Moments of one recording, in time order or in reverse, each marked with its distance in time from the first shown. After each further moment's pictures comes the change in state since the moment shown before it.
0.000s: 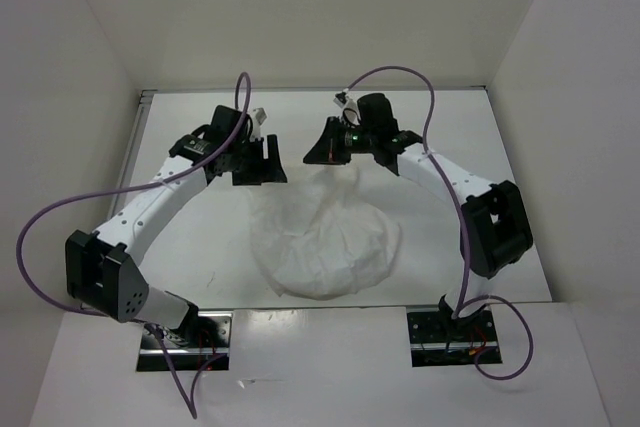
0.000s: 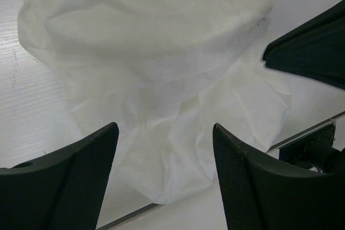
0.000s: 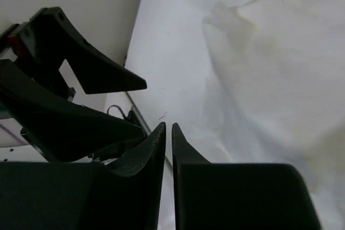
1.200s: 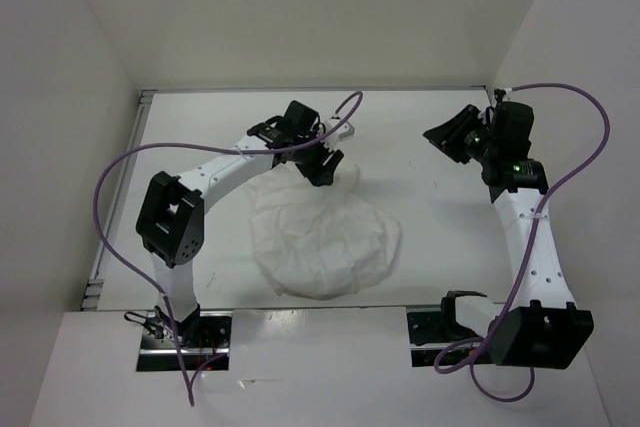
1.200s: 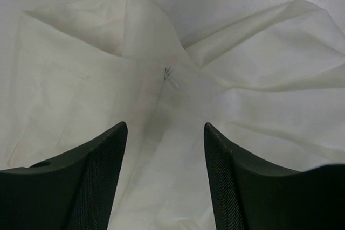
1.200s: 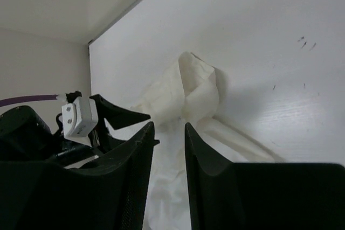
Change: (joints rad) left arm -0.195 0.428 0.282 0.177 0.130 0.683; right arm -0.573 -0.571 -0.137 -0.360 0.257 0.014
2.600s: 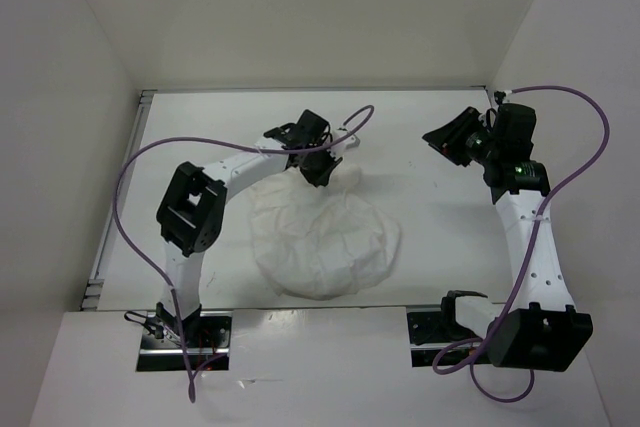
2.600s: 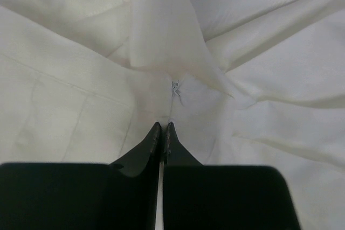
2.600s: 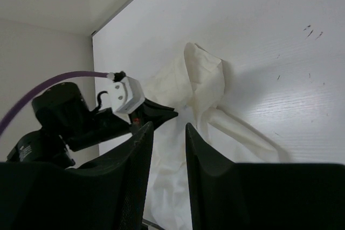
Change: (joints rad) left arm -0.026 0.169 0.031 0.024 -0.057 0.044; right arm -0.019 -0.010 -0.008 -0.042 -0.050 -0.005
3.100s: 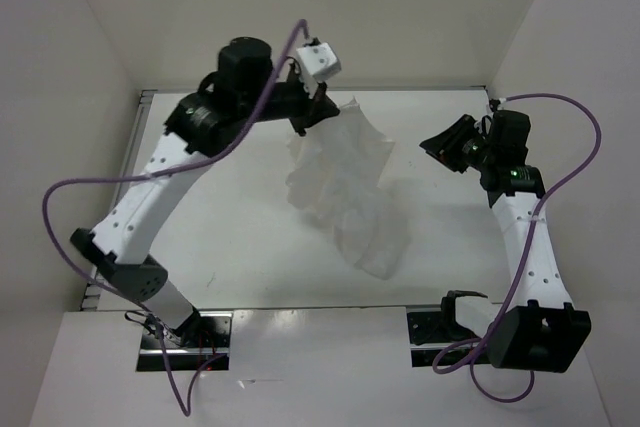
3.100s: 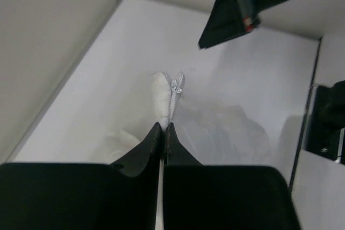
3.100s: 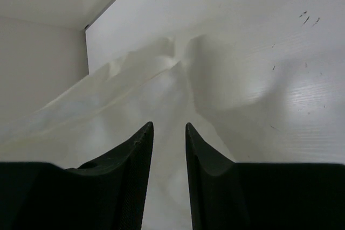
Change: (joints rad) left arm -0.050 -0.398 0.431 -0.190 0.108 -0.056; right arm 0.000 -0.005 -0.066 0.021 -0.011 0.001
